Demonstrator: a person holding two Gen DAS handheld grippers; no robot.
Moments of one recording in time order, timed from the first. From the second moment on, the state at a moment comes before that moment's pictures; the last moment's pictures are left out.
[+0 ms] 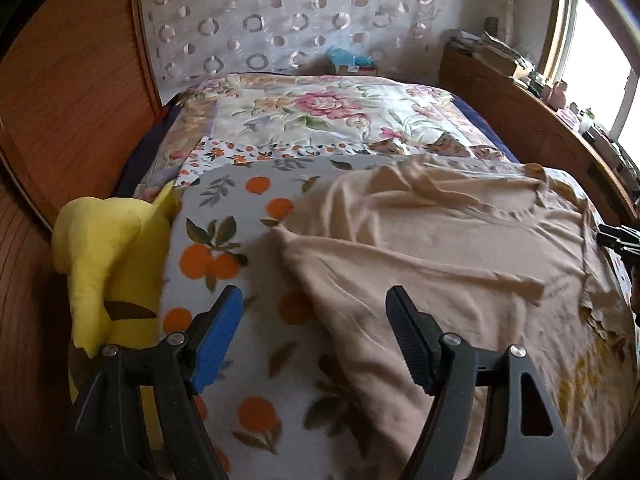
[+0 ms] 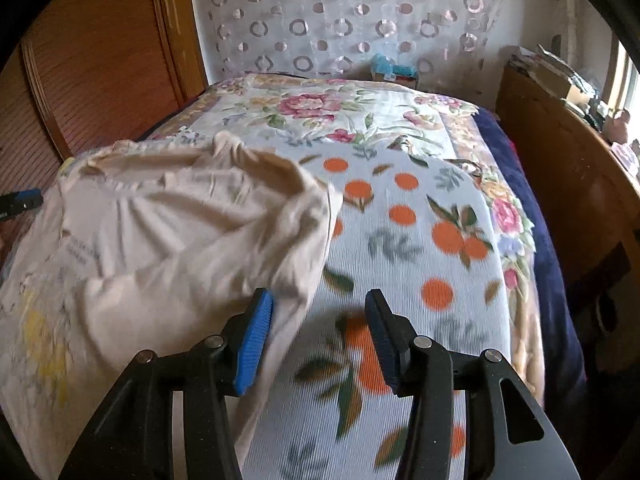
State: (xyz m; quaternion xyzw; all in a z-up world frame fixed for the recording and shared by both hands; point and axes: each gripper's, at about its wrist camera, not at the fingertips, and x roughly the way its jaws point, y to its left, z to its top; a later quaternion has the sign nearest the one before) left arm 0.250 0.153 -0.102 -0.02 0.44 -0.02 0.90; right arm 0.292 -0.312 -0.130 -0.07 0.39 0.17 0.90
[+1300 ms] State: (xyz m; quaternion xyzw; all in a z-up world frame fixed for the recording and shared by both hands) left arm 0.164 0.122 0.010 0.03 0.29 -0.09 0.95; right arm 0.213 -0.311 -0.051 -0.07 0.24 0.22 0.94
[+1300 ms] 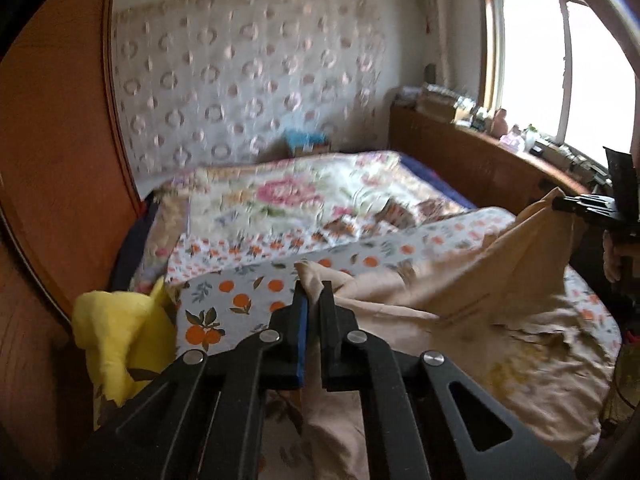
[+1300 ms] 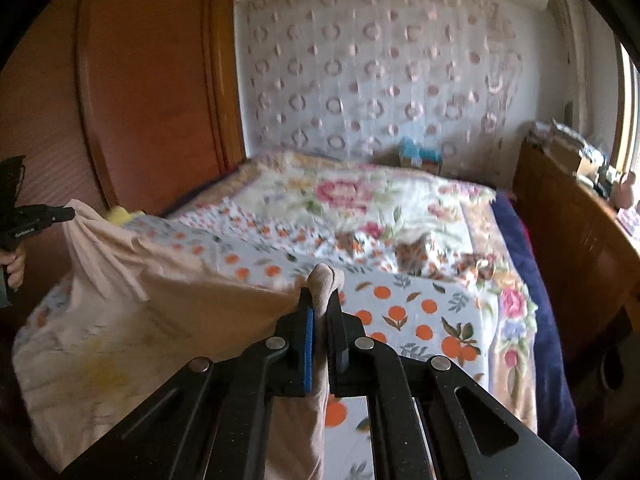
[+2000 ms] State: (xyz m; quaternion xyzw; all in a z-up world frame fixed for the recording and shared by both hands) left arm -0.042 0.128 0.020 0.00 0.25 -0.09 0.96; right arm -0.005 -0.367 -0.054 -0.09 0.21 0.21 0.95
